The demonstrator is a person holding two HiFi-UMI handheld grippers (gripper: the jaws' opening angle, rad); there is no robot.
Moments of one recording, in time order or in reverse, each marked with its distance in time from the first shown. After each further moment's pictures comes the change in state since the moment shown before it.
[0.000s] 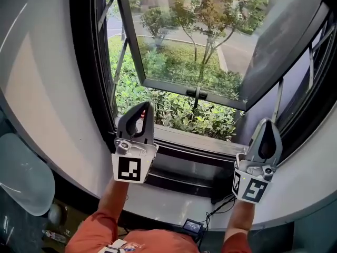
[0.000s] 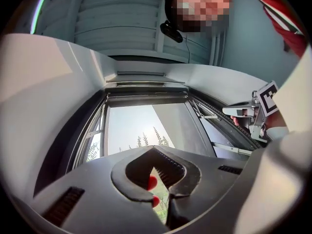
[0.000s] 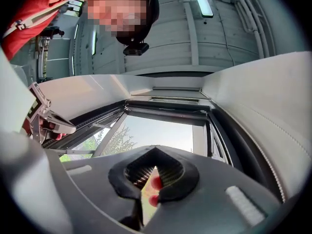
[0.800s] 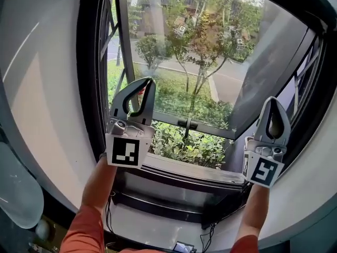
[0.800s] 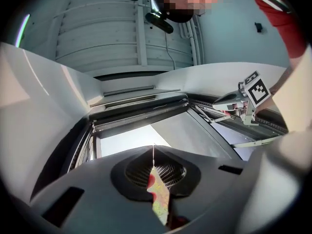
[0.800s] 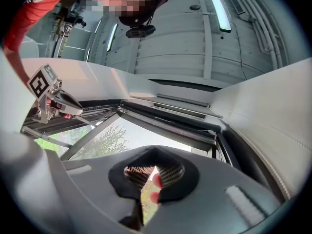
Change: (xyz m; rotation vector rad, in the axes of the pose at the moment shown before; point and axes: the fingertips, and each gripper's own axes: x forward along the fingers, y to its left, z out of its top) left arm 0.102 0.035 0.092 0.253 -0.186 -0.024; right arm 0.116 -0.044 0.043 -0.222 -0.126 0.002
